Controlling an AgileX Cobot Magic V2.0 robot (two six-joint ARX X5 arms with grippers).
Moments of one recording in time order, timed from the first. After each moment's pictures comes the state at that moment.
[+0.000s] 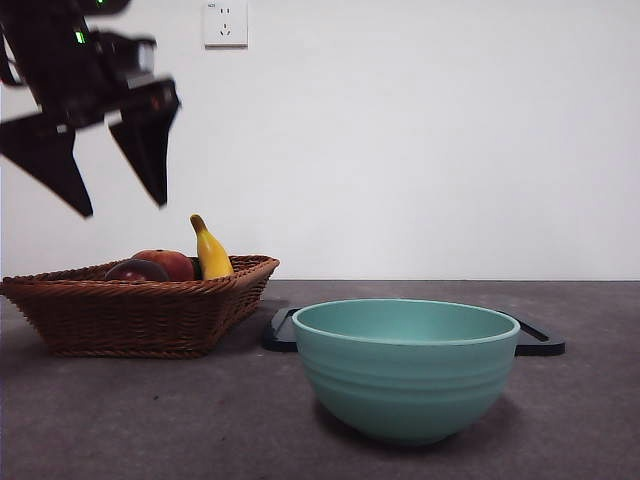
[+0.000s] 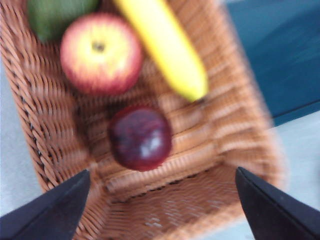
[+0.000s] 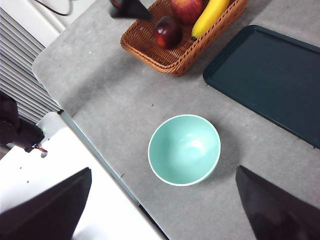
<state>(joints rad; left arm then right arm) -0.29 1.61 1.33 -0.80 0.10 0.04 0.20 0.82 1.16 -1.15 -0.68 -0.12</state>
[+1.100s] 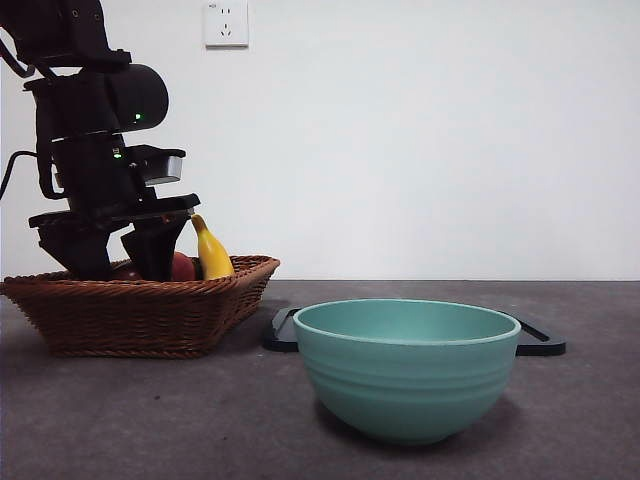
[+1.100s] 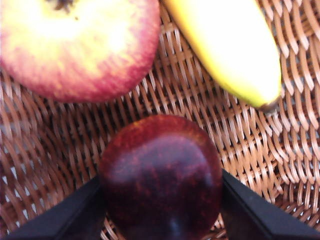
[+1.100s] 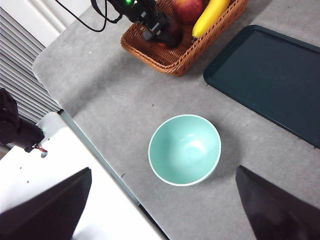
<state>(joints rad) -0.29 1.84 1.34 -0.69 0.08 0.07 0.20 0.82 1.16 -1.15 -0.68 -0.12</state>
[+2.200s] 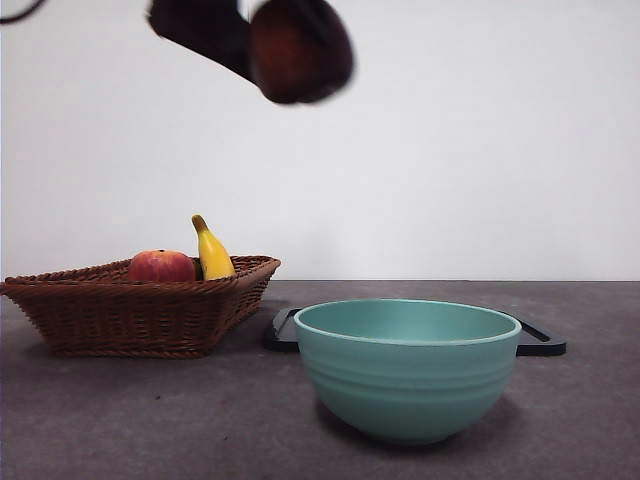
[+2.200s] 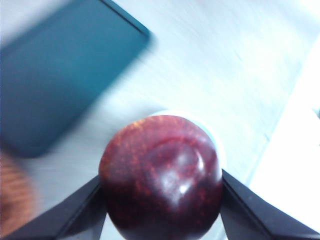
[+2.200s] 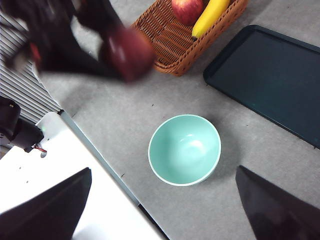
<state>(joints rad) -0.77 1.43 1.35 -0.82 0.29 0.08 0.20 0.82 1.16 -1.15 -0.68 -0.12</state>
